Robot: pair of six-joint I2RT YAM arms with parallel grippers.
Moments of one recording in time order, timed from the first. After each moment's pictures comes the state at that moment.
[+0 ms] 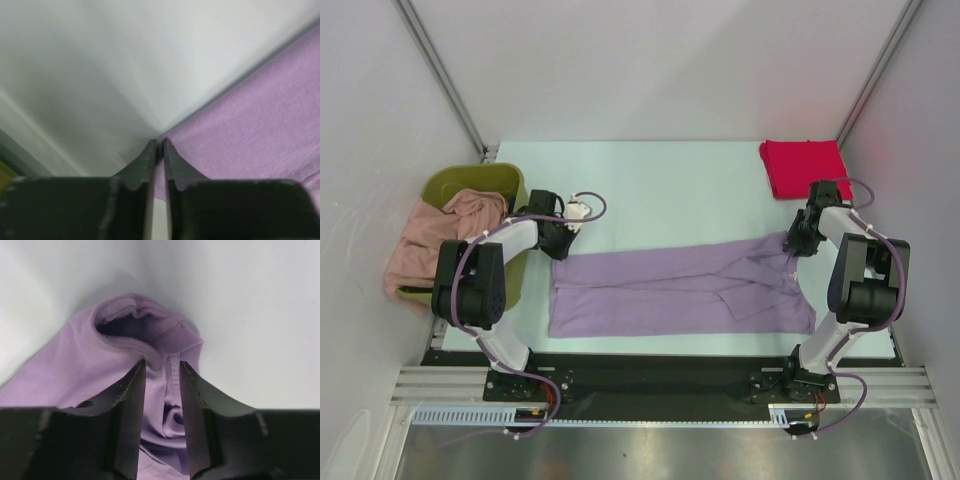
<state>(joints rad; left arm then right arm) -0.10 1.71 0.99 -0.41 0.19 0.52 -0.17 1.74 1.10 -0.52 0.01 0.33</state>
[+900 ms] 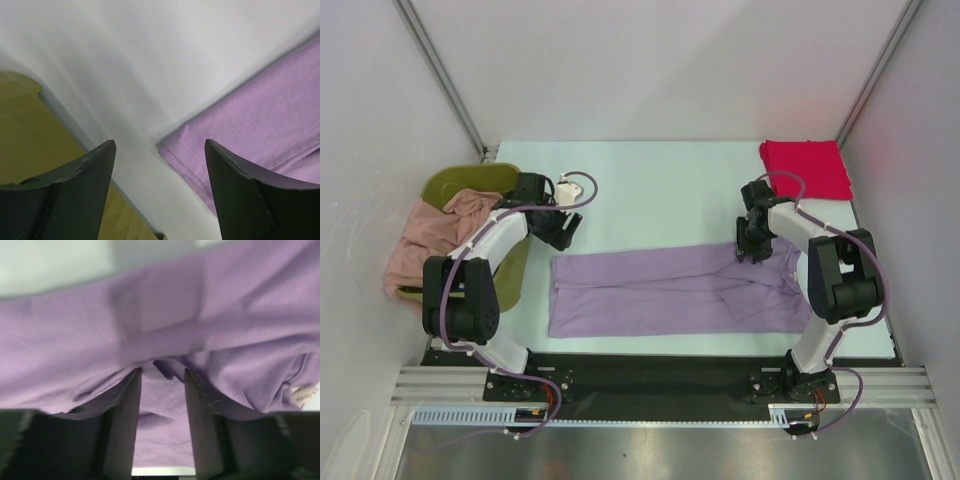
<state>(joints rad) -0.09 1.60 1.11 -0.53 0.19 0.50 0.21 1.76 1.15 -0.69 0.06 0.27</state>
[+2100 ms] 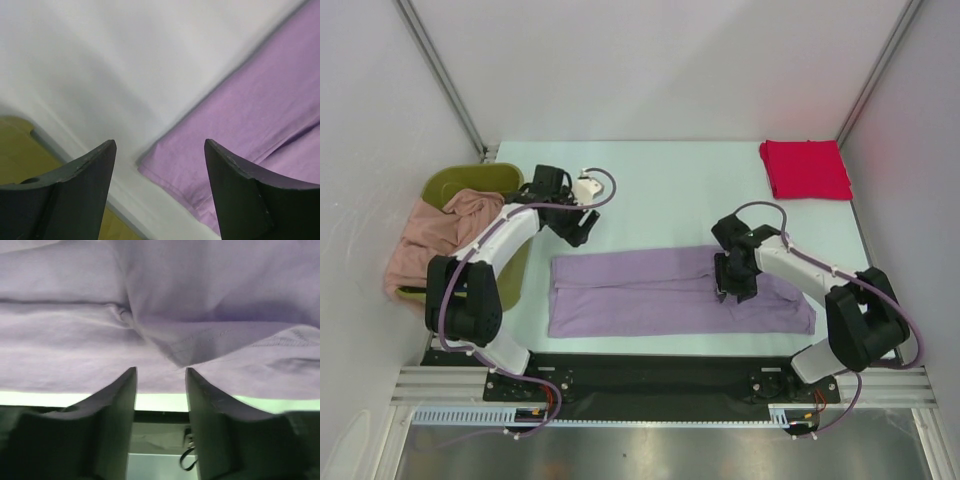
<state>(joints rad) -0.18 1.60 1.17 -0.58 0.22 0.50 0.52 1.50 0.95 -0.85 0.05 0.52</state>
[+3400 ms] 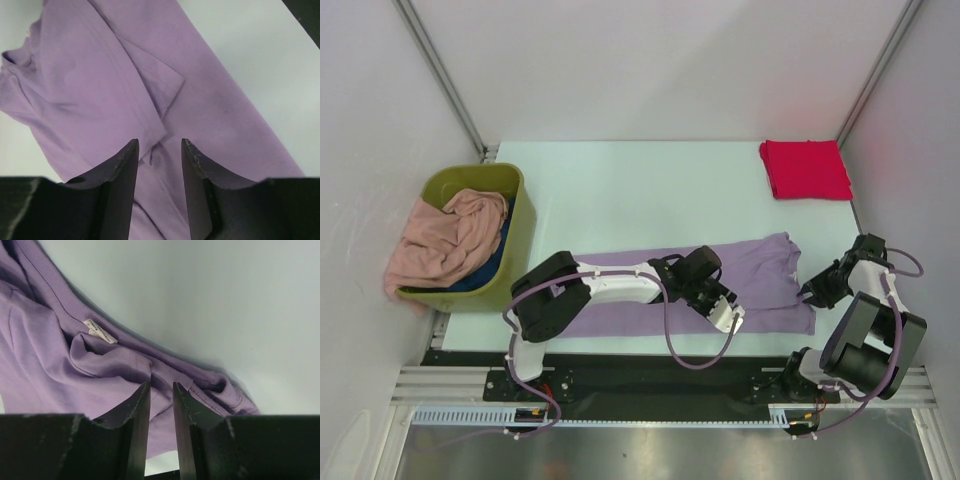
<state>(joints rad) -1.11 1.95 1.26 -0.13 0.44 1.13 -0.51 1.32 0.71 -0.67 -0.21 0.50</state>
